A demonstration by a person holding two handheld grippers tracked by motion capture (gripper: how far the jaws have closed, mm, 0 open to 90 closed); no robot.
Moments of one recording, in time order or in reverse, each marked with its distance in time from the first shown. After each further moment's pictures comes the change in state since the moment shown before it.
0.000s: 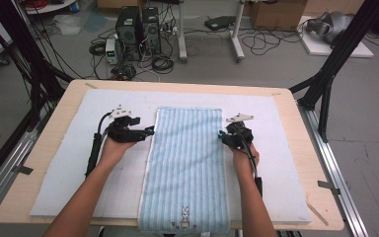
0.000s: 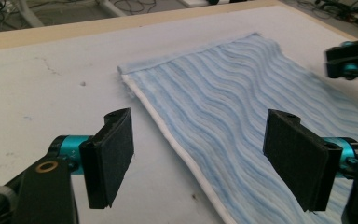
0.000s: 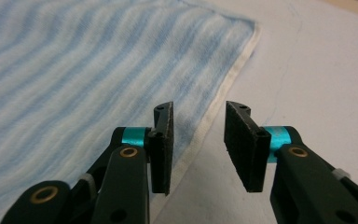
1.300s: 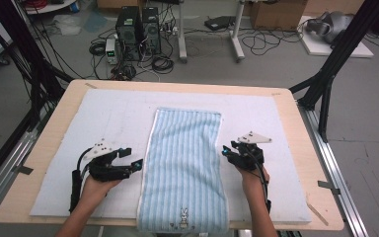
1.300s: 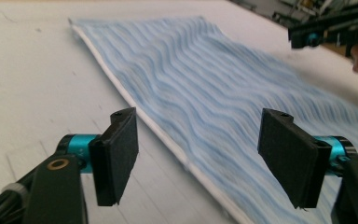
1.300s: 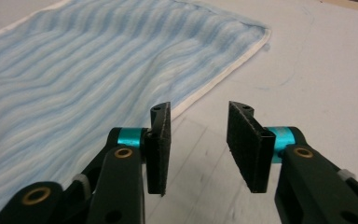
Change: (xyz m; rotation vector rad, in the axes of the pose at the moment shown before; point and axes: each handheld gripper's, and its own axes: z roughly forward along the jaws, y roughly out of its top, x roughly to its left) left arm -0.033 -0.066 -0.085 -0.065 -0.121 -0.017; right arm 0.017 -0.038 -0.057 -0.097 0.090 0.046
